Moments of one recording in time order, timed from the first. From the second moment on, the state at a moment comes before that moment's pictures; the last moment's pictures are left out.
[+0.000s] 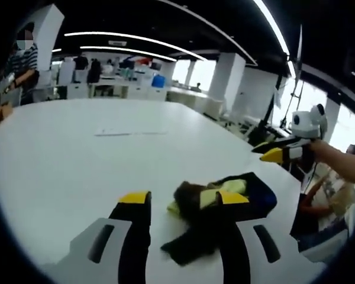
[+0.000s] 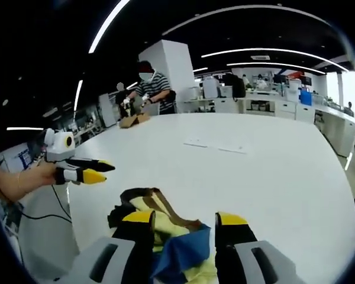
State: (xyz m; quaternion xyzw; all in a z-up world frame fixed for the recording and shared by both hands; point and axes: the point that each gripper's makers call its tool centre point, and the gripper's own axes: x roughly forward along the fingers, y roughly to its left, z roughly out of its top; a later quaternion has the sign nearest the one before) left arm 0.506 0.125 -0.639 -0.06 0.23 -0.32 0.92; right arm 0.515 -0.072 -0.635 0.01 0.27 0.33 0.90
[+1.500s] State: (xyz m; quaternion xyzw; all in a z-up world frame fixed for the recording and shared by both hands) left arm 0.518 0.092 -0.710 -0.05 0.33 -0.36 0.87; right arm 0.533 -0.071 -0.736 -0.01 0.44 0.29 0.85
